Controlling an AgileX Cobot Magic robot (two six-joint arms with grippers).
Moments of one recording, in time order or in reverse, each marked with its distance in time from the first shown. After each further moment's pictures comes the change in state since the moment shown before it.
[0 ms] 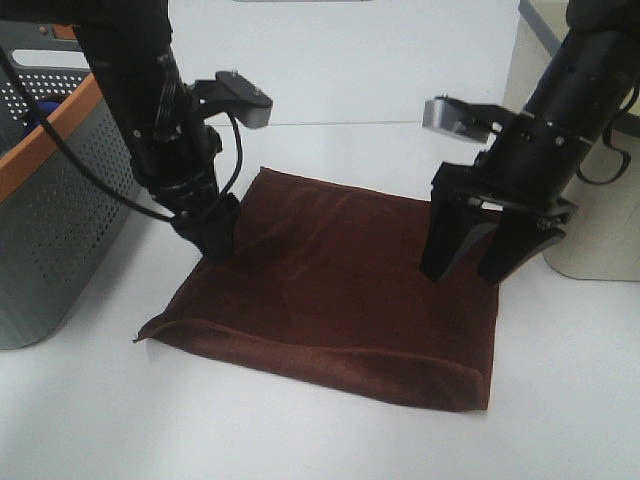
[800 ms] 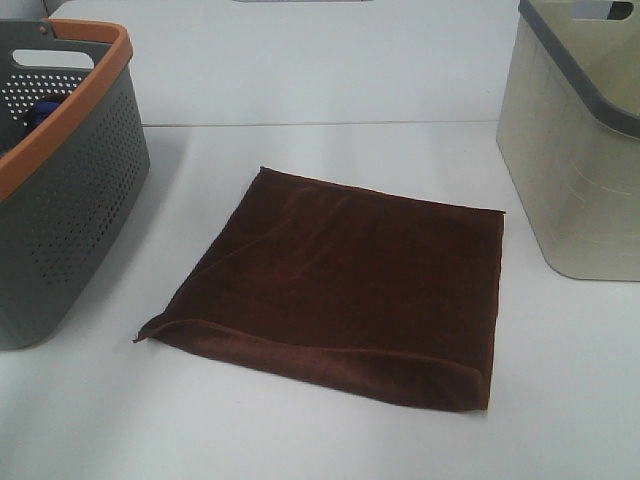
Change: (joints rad) left arm 0.167 -0.100 -0.524 0.198 0.151 -0.458; right arm -0.081 -0.124 -0.592 -0.367 0.007 0.454
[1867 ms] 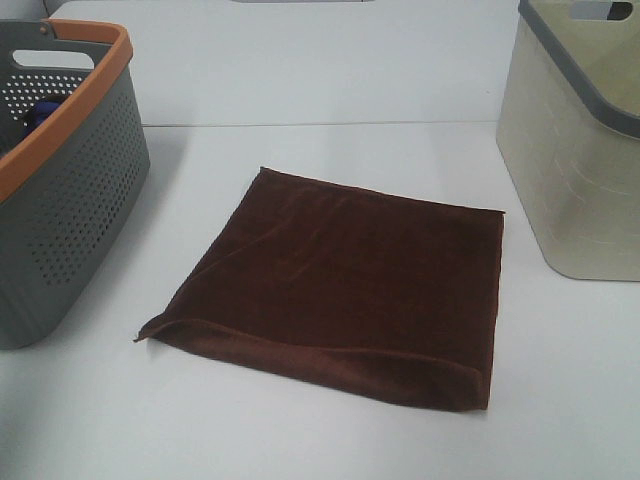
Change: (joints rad) left arm 0.314 -1.032 0.953 0.040 -0.074 -0.040; right arm -0.047 -0.971 0.862 -0.207 0.002 0.146
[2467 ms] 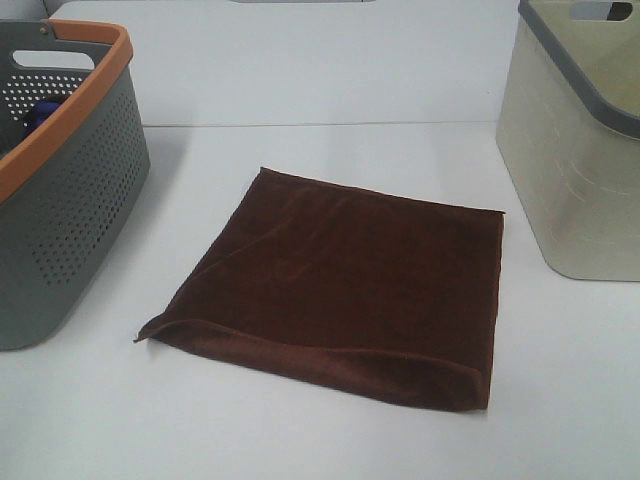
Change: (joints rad) left arm 0.000 -0.636 0.426 0.020 -0.003 0.053; right arm 0.000 -0.704 0.378 -0.062 -0.001 -0.088
